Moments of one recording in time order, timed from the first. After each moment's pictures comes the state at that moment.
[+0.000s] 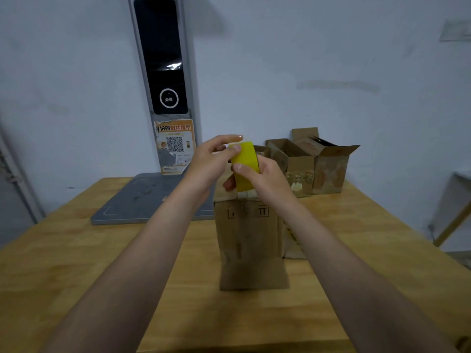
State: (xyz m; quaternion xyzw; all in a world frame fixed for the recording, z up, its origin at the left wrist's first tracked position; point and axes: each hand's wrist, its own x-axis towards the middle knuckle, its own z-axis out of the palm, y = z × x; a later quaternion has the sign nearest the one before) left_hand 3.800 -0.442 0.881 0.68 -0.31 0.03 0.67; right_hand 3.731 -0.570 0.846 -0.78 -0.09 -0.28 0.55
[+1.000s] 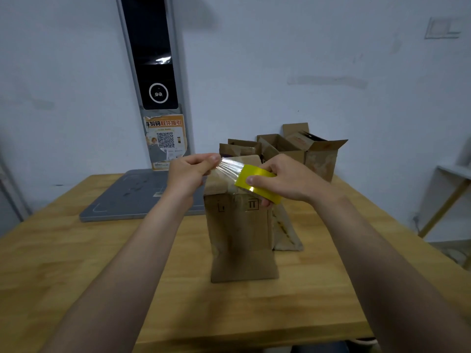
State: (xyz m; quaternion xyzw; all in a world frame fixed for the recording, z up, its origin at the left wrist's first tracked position) left_hand 3.825 -0.434 0.837 0.68 -0.19 0.01 0.71; right_hand 3.691 -0.630 0.858 -0.93 -0.06 -0.14 0.34
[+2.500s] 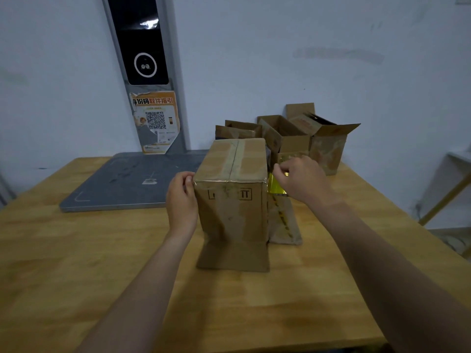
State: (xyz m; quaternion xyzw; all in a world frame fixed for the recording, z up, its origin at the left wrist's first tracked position) left_hand 3.888 -0.461 0.714 0.77 -0.17 0.26 0.56; right_hand 3.767 -0.707 0.783 -0.94 0.08 -0.34 0.08
